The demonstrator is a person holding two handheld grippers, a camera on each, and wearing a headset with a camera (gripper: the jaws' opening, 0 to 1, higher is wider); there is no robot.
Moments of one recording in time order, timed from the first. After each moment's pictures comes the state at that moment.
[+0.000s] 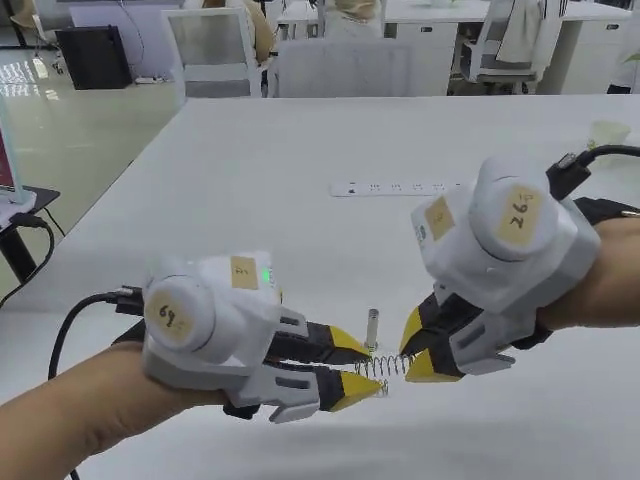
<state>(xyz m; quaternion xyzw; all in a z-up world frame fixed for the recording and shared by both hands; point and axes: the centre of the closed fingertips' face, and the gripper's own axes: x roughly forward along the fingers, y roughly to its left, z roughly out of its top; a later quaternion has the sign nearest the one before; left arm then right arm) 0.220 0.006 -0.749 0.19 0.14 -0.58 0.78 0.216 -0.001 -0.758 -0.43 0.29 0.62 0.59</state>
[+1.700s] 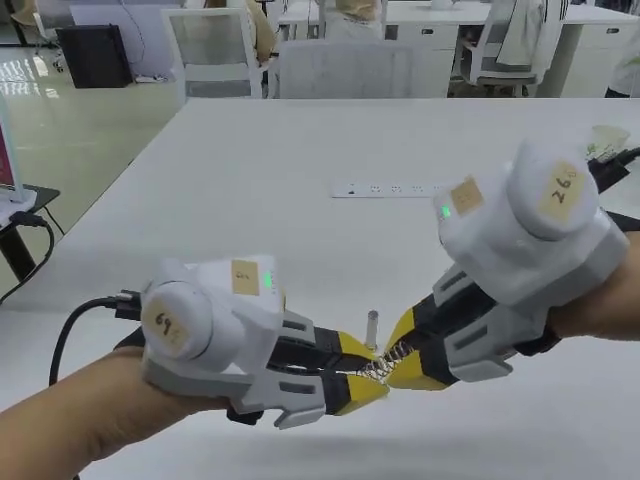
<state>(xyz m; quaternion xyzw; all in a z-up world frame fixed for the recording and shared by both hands) 0.214 0.000 -0.743 0.19 0.13 -0.59 0.78 0.201 0.021 -0.735 -0.34 0.27 0.64 0.63</state>
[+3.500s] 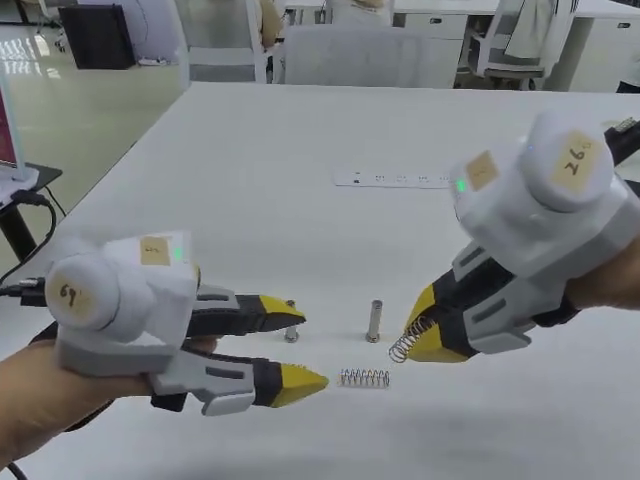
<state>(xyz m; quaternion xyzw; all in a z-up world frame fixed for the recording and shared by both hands) 0.229 0.071 -0.746 0.13 0.16 -0.52 0.83 0.223 0.000 -0.740 -0.37 0.30 0.62 0.63</state>
